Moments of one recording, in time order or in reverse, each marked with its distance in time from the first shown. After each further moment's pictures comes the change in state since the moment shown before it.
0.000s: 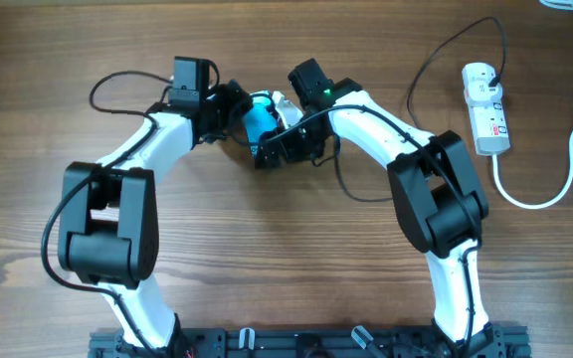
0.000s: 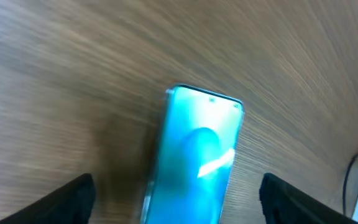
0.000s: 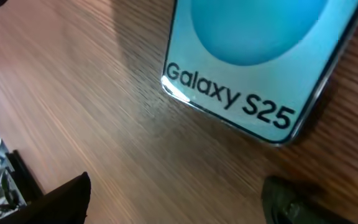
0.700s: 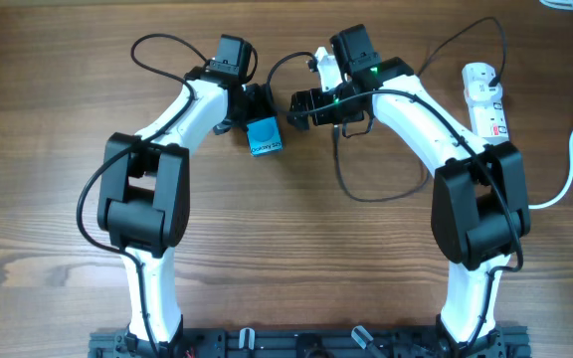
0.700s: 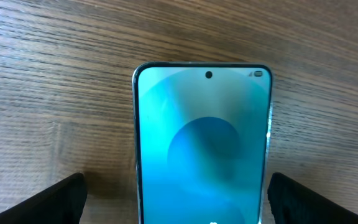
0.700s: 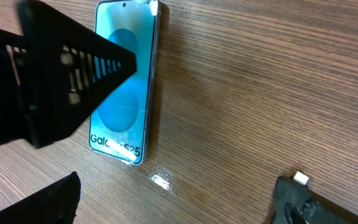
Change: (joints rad) left arm -0.116 0.216 0.360 -0.406 -0.185 0.241; right arm -0.135 -0.155 -0.022 0.089 0.234 0.032
